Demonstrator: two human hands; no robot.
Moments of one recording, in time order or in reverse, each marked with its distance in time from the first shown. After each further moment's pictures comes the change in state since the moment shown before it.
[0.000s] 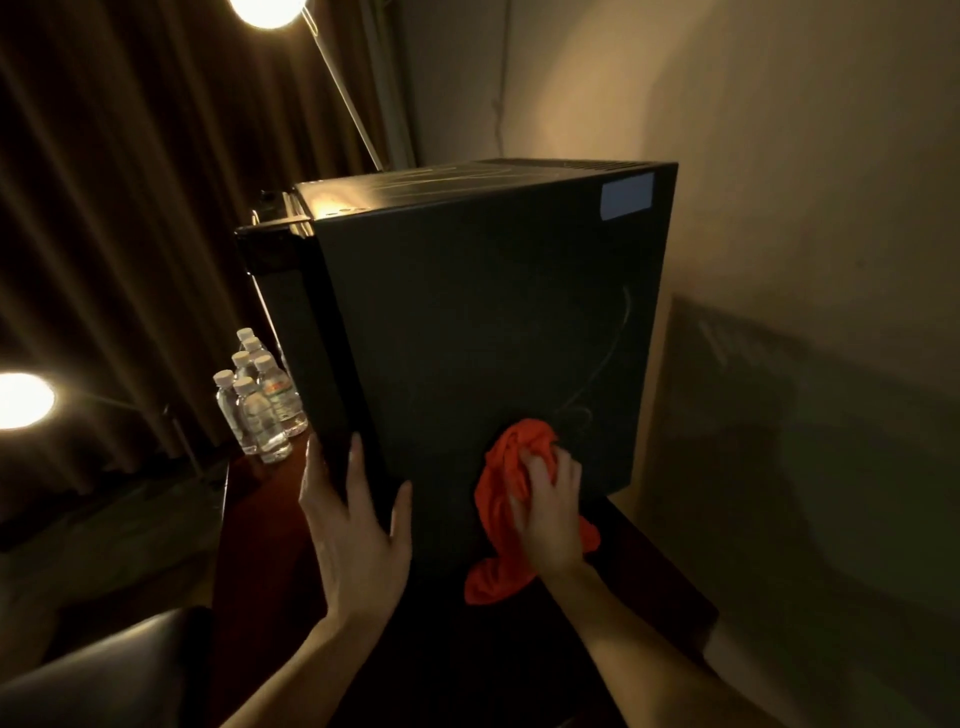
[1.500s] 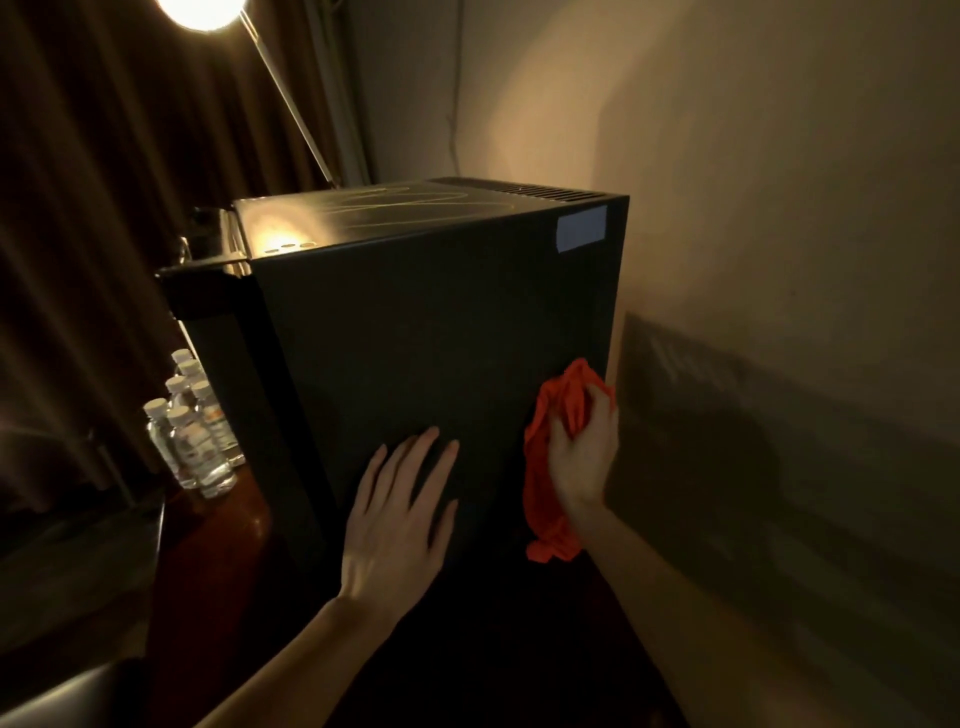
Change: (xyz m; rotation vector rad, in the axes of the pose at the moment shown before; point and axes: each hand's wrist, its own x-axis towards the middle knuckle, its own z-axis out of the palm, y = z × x) left_hand 0.038 0.041 0.034 0.203 -0.206 0.590; right_hand 0.081 0.009 -0.079 0.124 0.417 0.286
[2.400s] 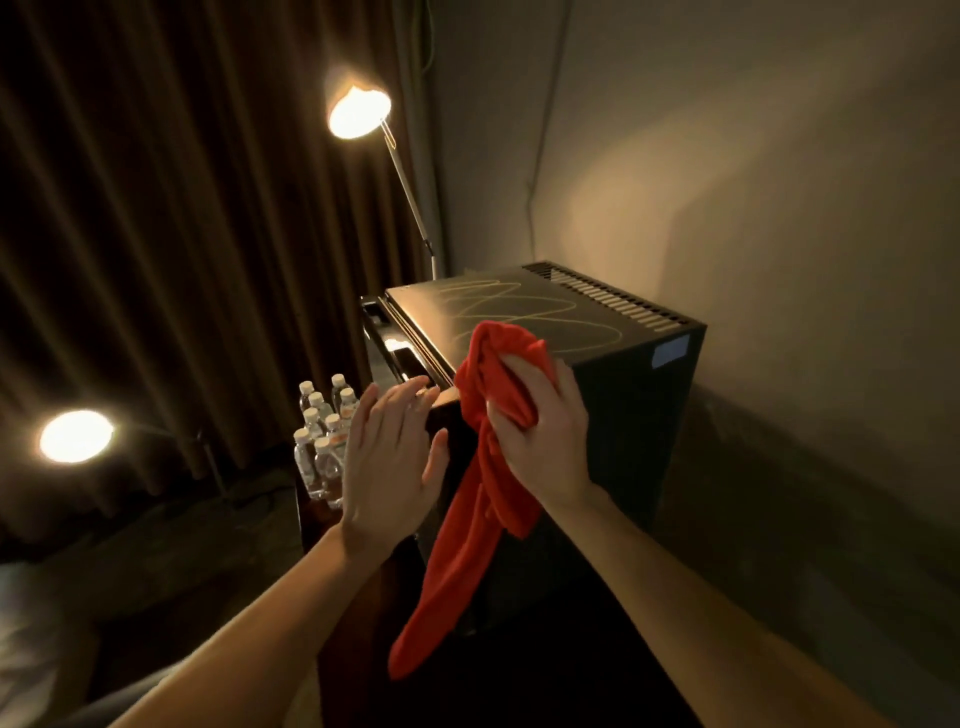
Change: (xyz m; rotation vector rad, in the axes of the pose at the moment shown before) left_hand 0.067 -0.120 -0.215 -0.047 0.310 -0.053; right_hand -0.070 -0.285 -0.038 0.298 -0.170 -0.671
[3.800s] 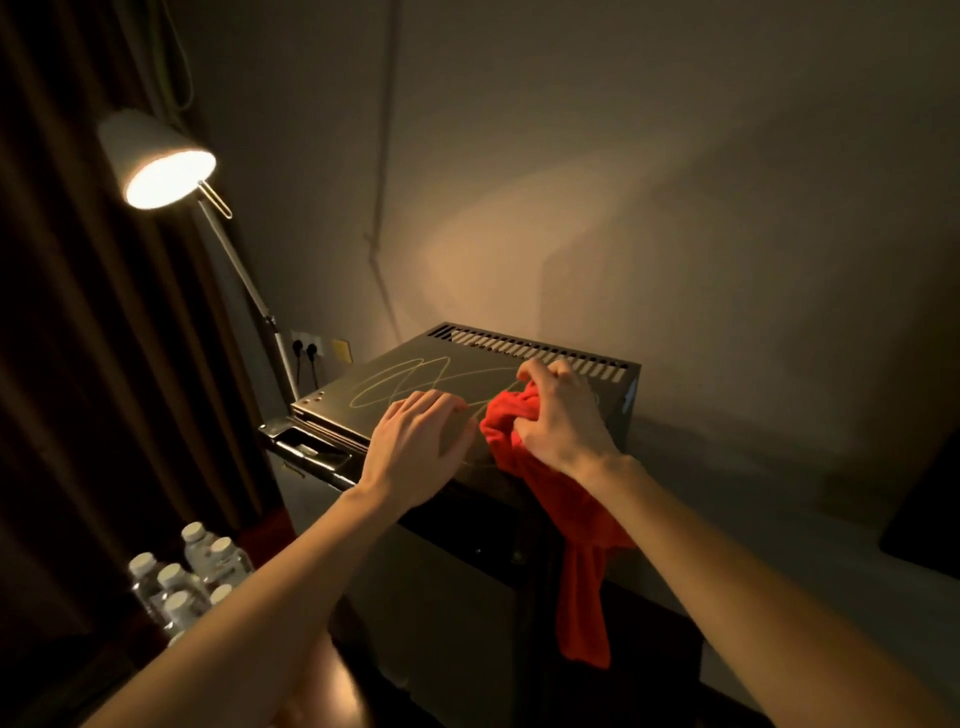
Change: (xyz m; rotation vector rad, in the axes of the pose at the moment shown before) left_hand 0.167 -0.109 0.117 -0.568 -0.297 0.344; right_hand 0.130 0.010 0.051 -0.775 -0.168 0.563
